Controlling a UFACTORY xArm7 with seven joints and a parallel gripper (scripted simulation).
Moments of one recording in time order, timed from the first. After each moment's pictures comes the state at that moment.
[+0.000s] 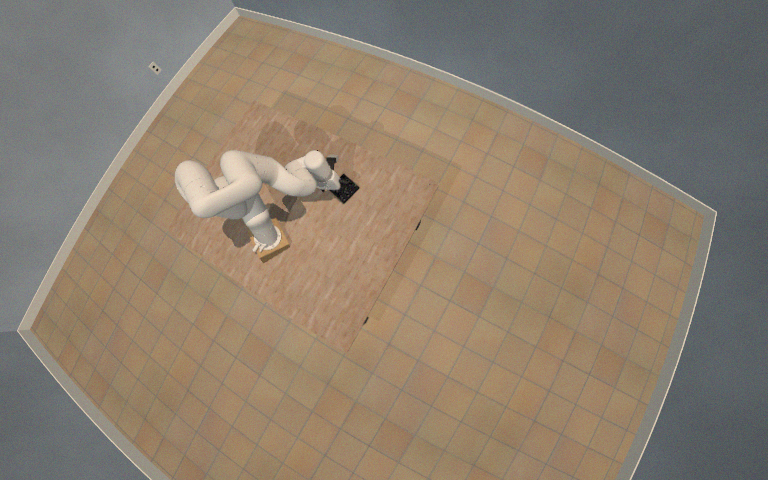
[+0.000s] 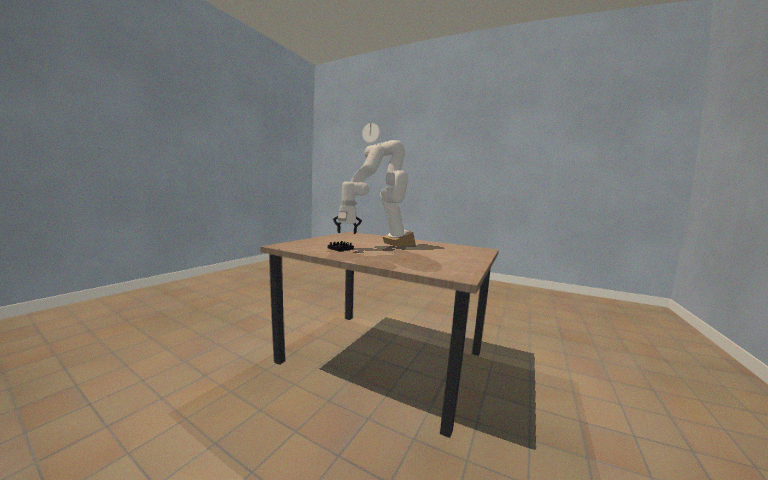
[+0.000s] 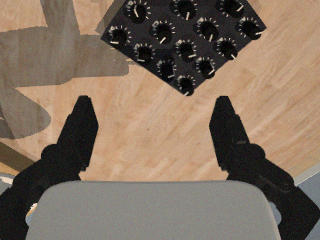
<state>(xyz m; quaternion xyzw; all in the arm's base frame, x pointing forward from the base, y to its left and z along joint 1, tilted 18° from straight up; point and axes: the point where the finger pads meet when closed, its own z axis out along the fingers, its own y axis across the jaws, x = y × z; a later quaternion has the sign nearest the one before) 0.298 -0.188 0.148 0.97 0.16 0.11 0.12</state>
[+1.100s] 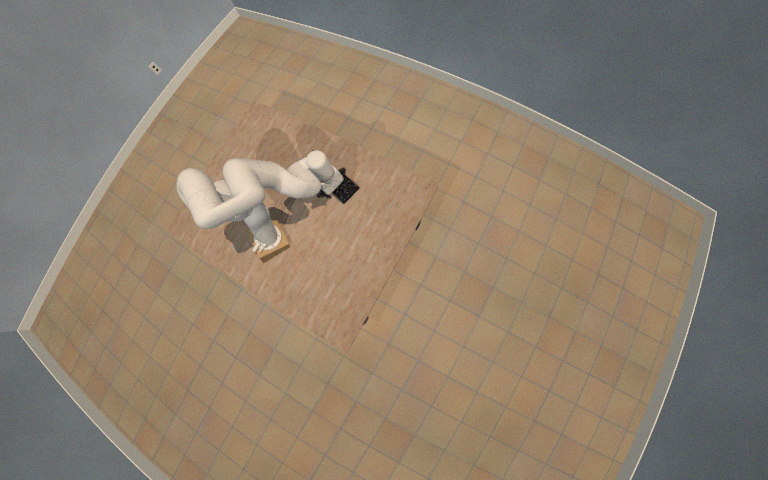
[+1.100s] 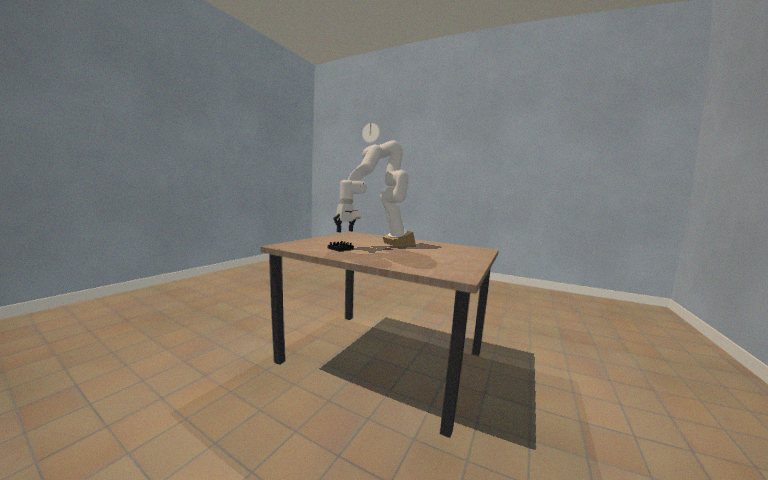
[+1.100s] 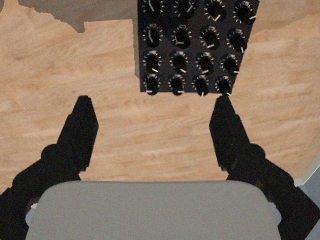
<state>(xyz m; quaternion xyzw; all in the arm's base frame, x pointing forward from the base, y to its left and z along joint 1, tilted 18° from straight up) 0.297 -0.199 0.159 0.80 0.57 0.05 0.16</state>
